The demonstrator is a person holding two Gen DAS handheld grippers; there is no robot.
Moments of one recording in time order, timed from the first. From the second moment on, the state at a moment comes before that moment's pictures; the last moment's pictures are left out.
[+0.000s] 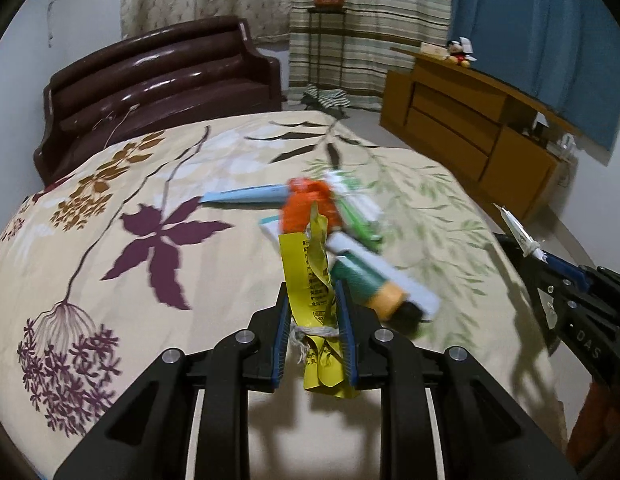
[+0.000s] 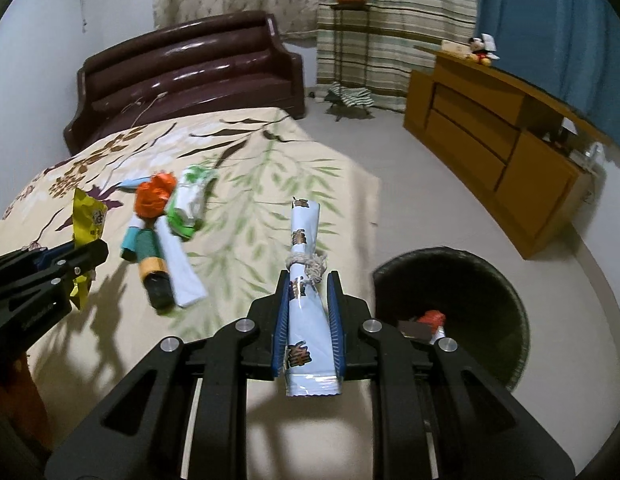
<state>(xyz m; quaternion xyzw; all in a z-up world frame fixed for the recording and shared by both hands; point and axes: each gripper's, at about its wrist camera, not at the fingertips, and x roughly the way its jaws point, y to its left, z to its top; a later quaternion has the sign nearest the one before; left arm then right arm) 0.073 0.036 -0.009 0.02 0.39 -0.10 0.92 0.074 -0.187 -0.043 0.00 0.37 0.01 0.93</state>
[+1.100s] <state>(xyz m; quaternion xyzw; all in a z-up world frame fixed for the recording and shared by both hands) 0.072 -0.136 -0.010 0.07 0.36 -0.20 0.91 0.046 -0.322 -0.047 0.03 0.33 -0.12 0.93</state>
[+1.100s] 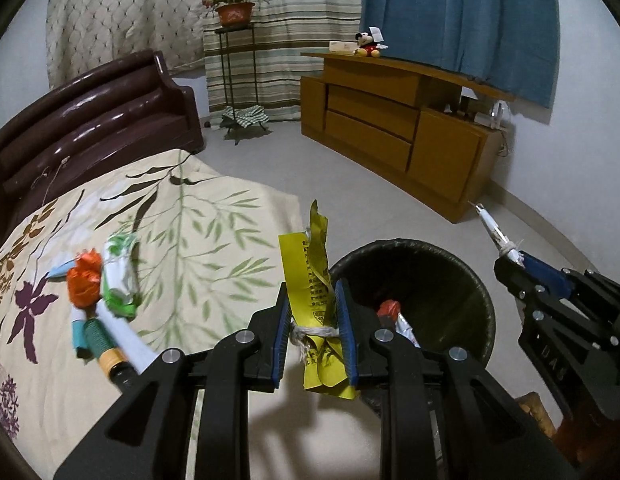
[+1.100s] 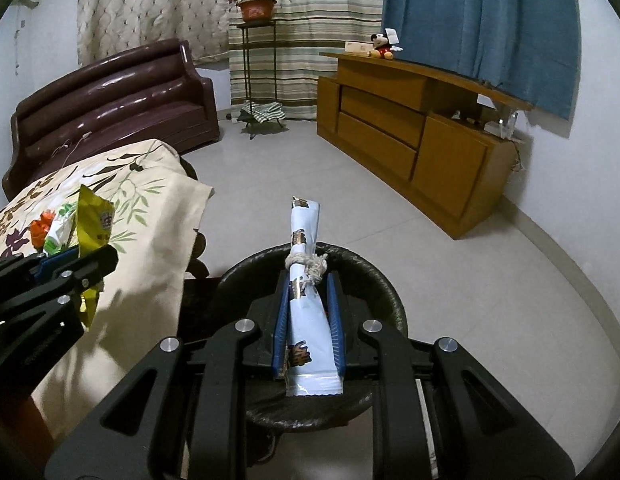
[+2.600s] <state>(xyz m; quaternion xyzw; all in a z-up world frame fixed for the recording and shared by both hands) 0.079 -0.103 -0.006 0.08 0.37 -0.15 0.91 0.059 -0.309 -0.057 0.07 0.34 -0.09 0.93</state>
